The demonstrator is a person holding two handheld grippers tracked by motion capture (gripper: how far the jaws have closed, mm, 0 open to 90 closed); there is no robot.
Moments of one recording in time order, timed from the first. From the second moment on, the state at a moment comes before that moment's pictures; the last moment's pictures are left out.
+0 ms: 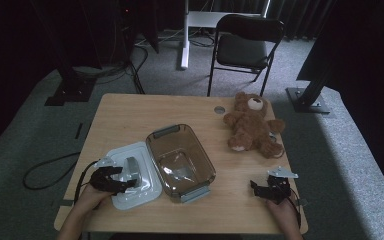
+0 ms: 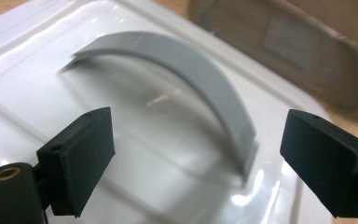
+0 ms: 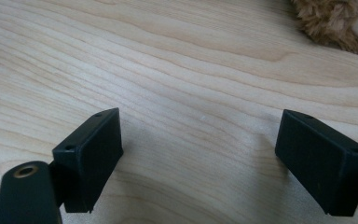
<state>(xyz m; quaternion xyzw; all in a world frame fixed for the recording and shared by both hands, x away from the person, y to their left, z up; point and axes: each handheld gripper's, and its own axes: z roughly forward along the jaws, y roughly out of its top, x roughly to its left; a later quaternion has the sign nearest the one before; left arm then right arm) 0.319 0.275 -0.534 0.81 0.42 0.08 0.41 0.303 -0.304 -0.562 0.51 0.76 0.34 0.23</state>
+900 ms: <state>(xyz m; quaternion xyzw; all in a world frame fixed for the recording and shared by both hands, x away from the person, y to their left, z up) 0.282 0.319 -0.531 0.75 0.51 0.21 0.36 0.303 -0.304 -0.562 0.51 0.76 0.34 0.22</state>
